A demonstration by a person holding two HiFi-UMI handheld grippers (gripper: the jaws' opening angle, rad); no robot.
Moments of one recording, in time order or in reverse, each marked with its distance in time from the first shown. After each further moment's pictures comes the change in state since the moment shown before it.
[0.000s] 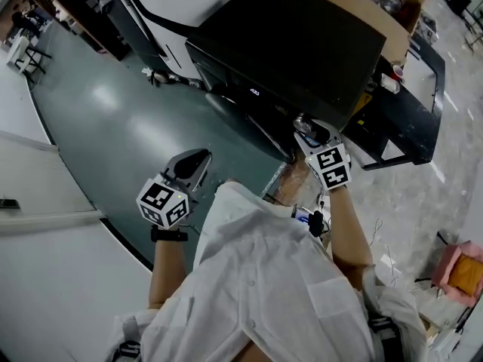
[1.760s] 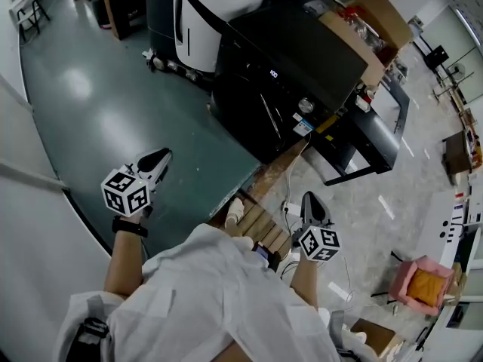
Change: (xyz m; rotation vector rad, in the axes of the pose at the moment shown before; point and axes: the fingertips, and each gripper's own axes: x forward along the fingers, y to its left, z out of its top) left arm -0.244 0.010 -0.107 -0.183 -0.080 0.101; right arm -0.243 0.216 -0.076 0.454 -0.201 -0.300
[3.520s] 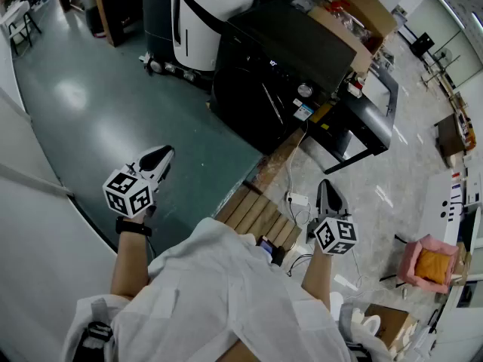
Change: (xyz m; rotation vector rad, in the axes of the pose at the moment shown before) left arm -0.077 -0.015 0.004 0.051 -0.072 -0.068; right arm -0.081 0.047 0.046 -0.087 -0.112 -0.075
